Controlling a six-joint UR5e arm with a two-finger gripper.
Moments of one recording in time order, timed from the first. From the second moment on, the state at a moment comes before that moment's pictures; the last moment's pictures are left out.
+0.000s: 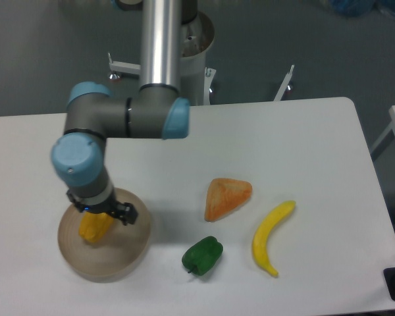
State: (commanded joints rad) arm 1.92 -2.18 -1.15 -1.37 1.55 0.50
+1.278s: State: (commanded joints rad) arm 2.20 -2.13 -1.17 -1.29 1.63 0.95
